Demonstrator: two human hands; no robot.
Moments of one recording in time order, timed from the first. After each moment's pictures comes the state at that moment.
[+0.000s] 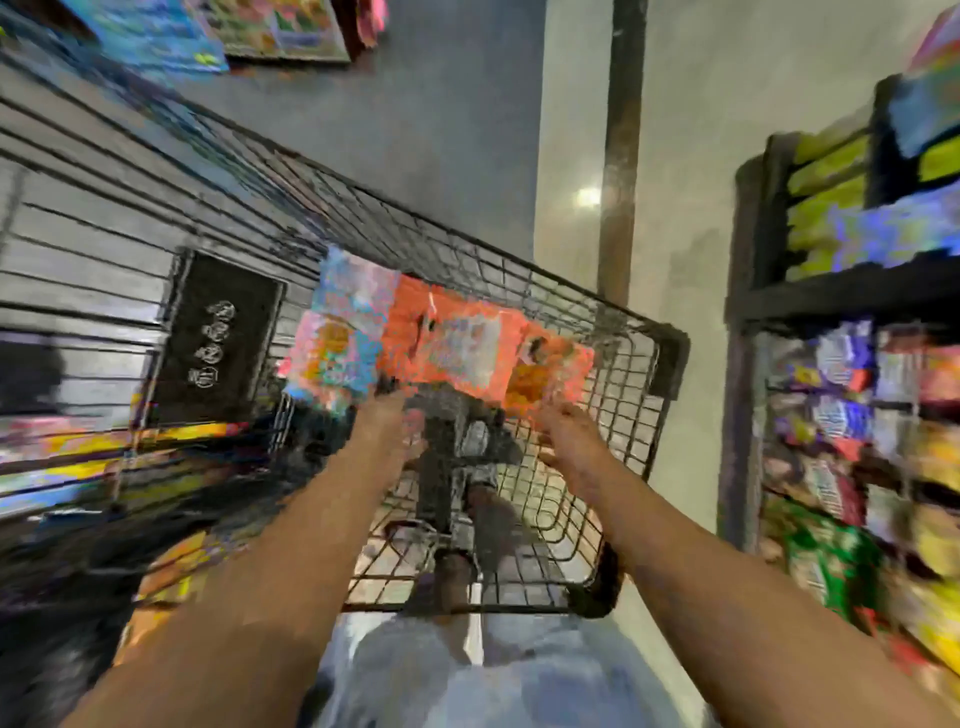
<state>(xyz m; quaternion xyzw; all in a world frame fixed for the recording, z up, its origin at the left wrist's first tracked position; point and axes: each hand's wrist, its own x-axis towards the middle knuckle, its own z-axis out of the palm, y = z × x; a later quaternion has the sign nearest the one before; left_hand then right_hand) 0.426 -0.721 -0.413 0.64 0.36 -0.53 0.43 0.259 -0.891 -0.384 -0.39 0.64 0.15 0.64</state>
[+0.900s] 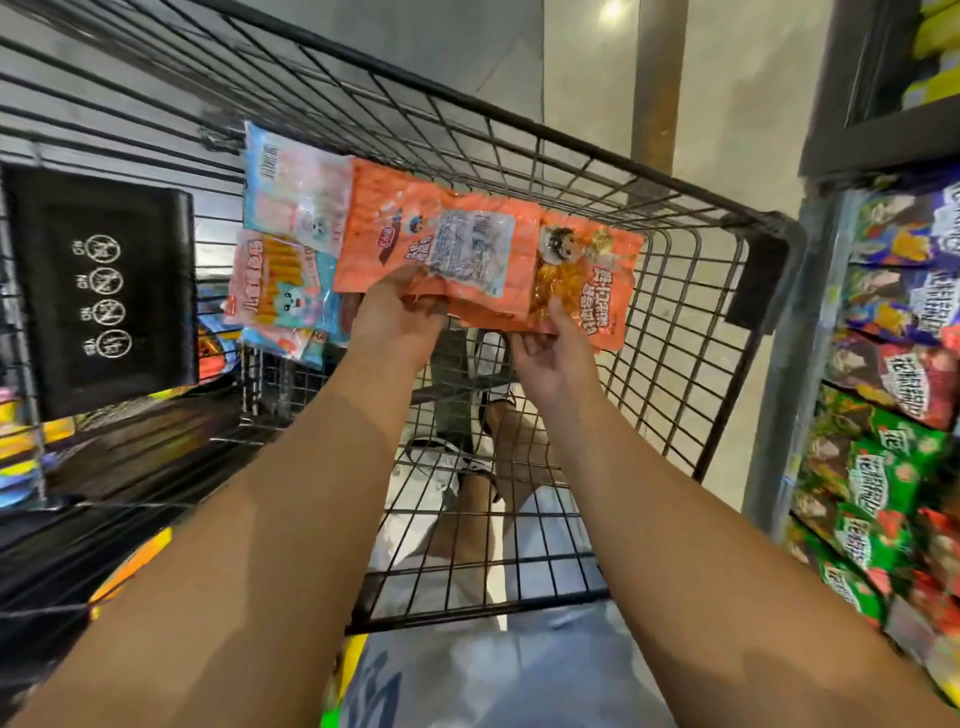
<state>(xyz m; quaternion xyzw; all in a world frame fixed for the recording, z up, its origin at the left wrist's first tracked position) 0.448 -0.797 -0.490 0.46 0.52 -0.41 0.60 0.299 -0.876 -0.490 0.15 0.68 -0.19 0.69</state>
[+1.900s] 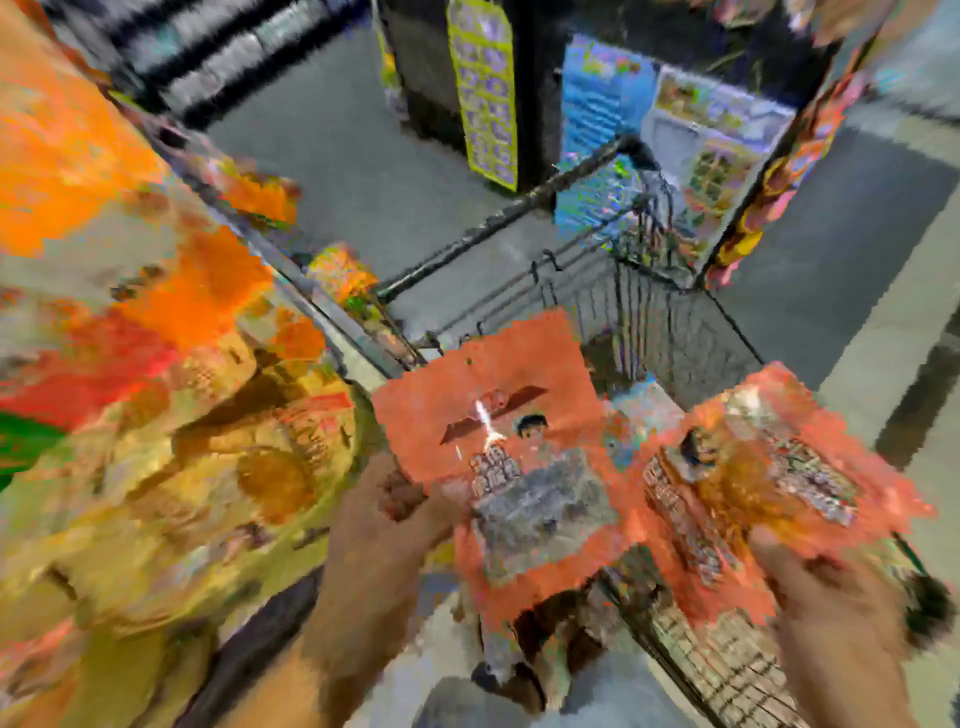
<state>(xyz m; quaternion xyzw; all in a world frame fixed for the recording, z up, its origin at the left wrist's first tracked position) 0.307 -0.420 -0.029 0.70 0.17 -0.06 0.69 0.256 -0.761 -0.157 -0.70 0.33 -0.09 0.63</state>
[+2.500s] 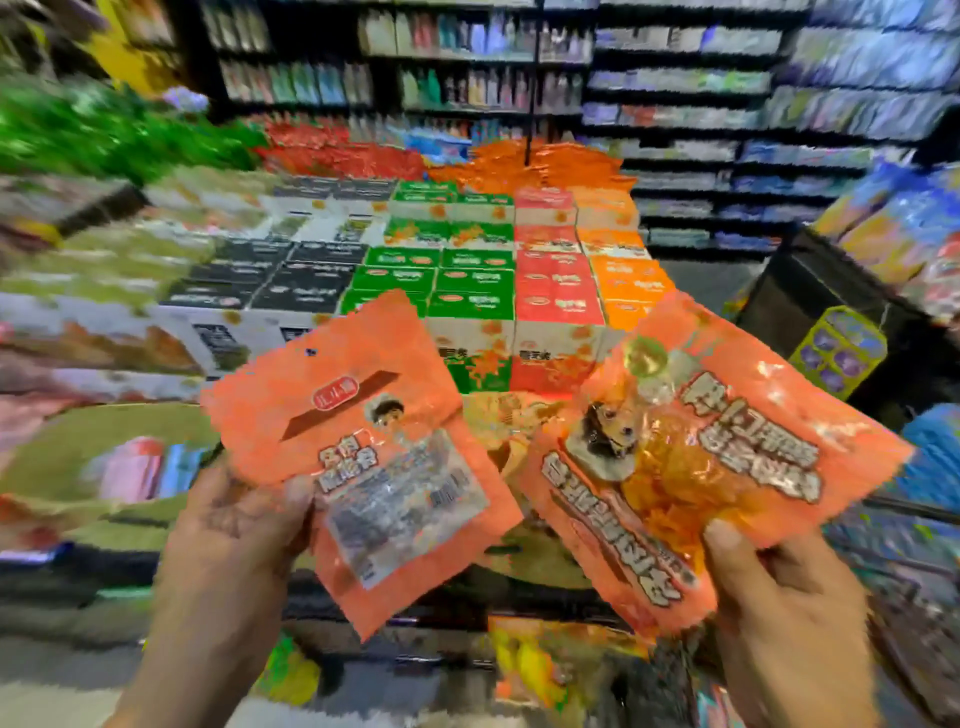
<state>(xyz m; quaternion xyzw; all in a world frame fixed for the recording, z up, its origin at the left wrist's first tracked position) 0.058 -0.241 0.106 0.53 0.28 0.49 0.62 0.307 -0.493 0.071 -0.61 -0.21 0.03 0.76</state>
